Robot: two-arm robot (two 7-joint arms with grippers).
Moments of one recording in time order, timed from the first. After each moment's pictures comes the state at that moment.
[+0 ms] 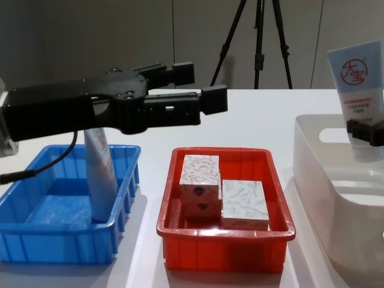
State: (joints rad) left arm -0.27 0.66 0.49 -1.55 -0.71 -0.11 -0.86; right arm 0.43 0.30 -0.23 -1.02 0.21 0.03 0.31
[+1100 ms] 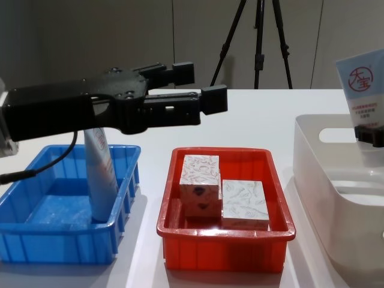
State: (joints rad) left arm -0.27 0.66 0.49 -1.55 -0.71 -0.11 -0.86; right arm 0.45 0.25 -0.17 -1.03 0.15 0.18 0.22
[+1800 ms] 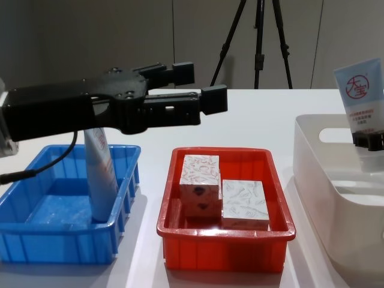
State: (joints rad) left arm -0.27 0.66 0.49 -1.55 -0.71 -0.11 -0.86; right arm 0.49 0.20 -0.15 -0.96 0.11 0.23 0.20
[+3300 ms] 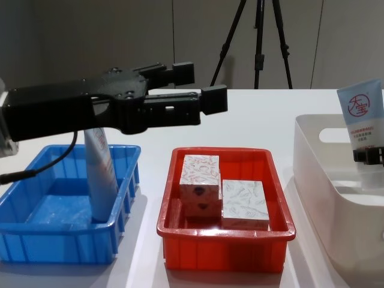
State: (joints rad) left arm -0.27 0.66 0.49 -1.55 -0.71 -0.11 -0.86; right arm 0.51 0.15 -0.09 -0.91 0.08 0.31 0.17
